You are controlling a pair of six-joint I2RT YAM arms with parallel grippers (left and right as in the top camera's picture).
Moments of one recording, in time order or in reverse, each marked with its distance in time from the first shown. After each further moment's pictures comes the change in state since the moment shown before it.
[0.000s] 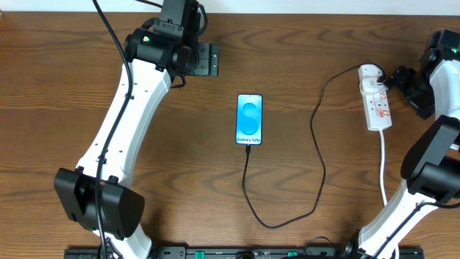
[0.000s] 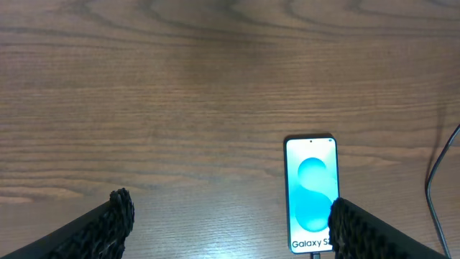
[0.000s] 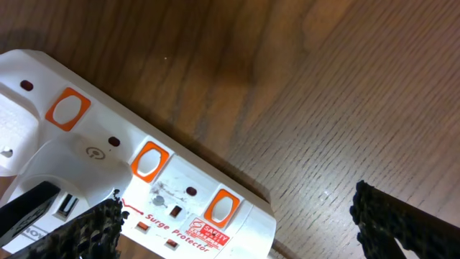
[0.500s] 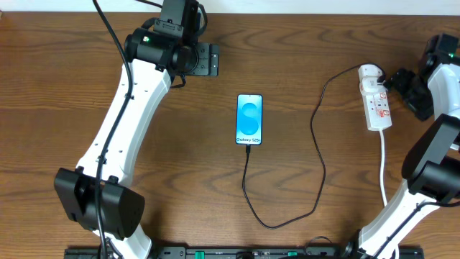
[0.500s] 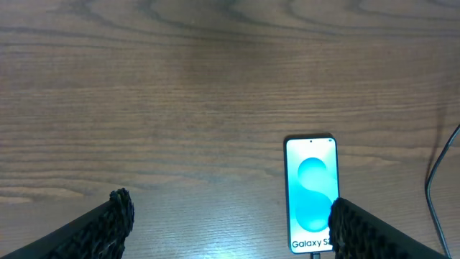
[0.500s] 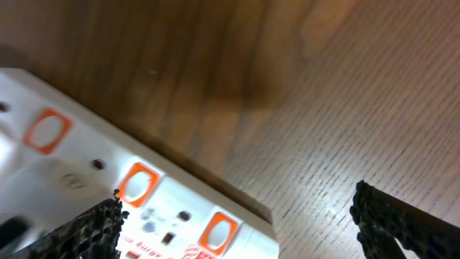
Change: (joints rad) left arm 0.000 0.000 0.000 0.000 0.000 0.000; right arm -0.013 0.000 -0.070 0.089 0.004 0.023
